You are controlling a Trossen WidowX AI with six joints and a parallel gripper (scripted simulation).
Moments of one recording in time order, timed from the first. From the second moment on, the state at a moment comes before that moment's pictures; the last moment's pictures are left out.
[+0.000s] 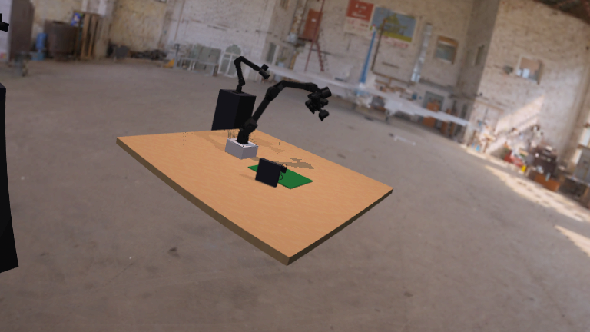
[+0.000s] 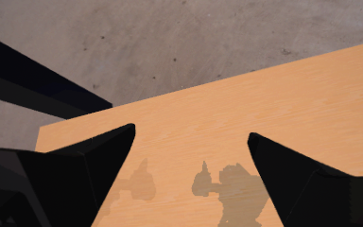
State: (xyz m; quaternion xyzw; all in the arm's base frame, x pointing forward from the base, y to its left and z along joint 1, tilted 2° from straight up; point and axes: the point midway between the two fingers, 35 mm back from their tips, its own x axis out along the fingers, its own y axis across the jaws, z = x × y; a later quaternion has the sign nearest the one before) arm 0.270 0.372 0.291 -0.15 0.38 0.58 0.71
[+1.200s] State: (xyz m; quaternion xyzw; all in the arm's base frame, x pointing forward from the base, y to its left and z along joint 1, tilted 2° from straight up) arm 0.341 0.006 0.057 0.22 0.73 -0.15 0.62
